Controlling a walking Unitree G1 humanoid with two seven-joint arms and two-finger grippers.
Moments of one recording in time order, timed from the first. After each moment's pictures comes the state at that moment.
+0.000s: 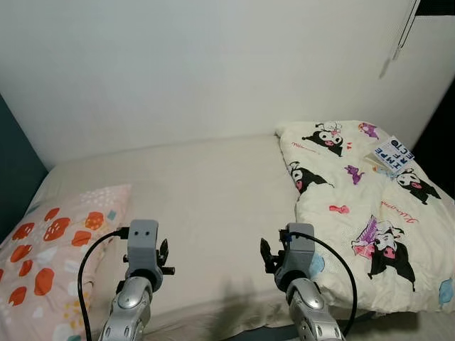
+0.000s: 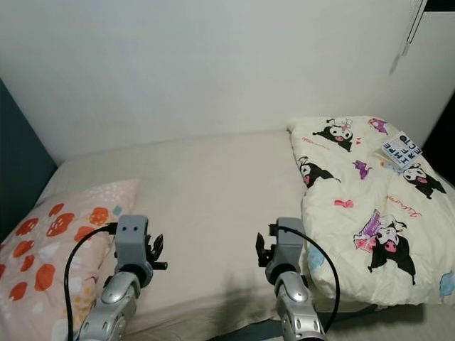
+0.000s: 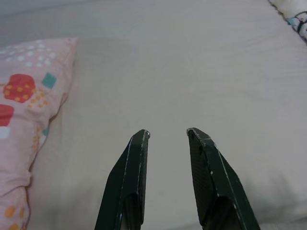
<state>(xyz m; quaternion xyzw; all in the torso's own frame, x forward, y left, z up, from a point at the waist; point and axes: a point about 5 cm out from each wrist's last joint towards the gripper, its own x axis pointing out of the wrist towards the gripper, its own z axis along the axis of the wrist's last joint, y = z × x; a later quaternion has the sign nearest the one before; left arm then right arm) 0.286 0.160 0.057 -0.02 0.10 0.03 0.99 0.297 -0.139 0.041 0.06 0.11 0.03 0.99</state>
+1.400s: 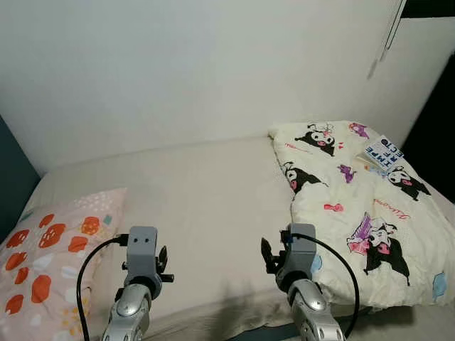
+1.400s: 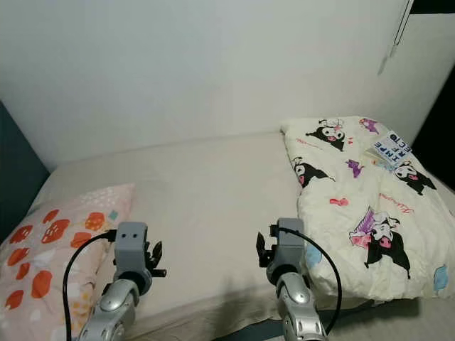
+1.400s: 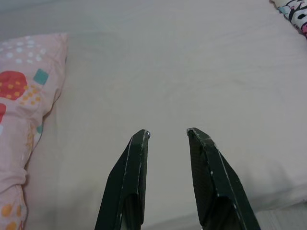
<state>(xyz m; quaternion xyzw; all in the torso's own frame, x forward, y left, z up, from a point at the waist) 0.278 0.158 0.048 -0.02 0.11 0.03 0.99 0.294 -0.140 0.041 0.06 0.11 0.04 0.99</state>
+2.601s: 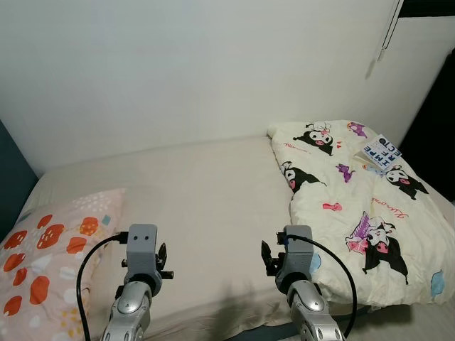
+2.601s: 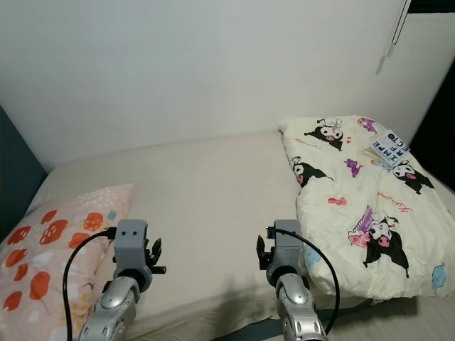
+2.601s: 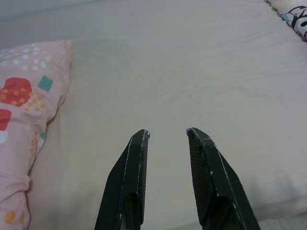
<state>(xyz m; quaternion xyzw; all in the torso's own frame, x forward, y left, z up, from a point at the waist) 0.282 0.159 0.053 -0.01 0.10 0.04 0.99 0.296 -0.140 0.039 0.02 0.12 0.04 0.99</state>
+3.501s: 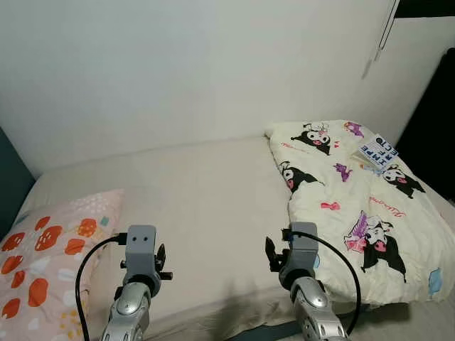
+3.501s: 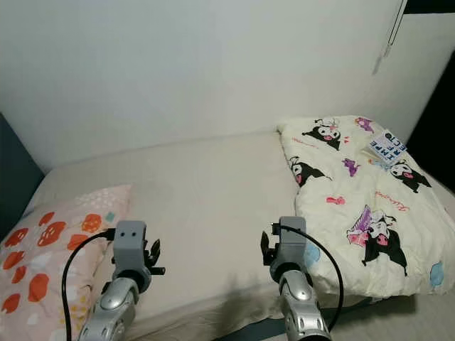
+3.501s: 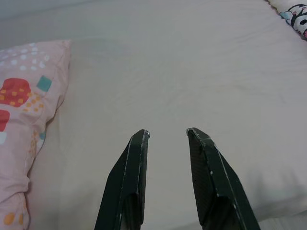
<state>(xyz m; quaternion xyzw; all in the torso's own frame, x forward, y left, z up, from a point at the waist) 0.282 0.159 0.050 -0.01 0.10 0.04 0.99 0.301 -0.147 0.043 0.04 0.11 0.02 0.99</state>
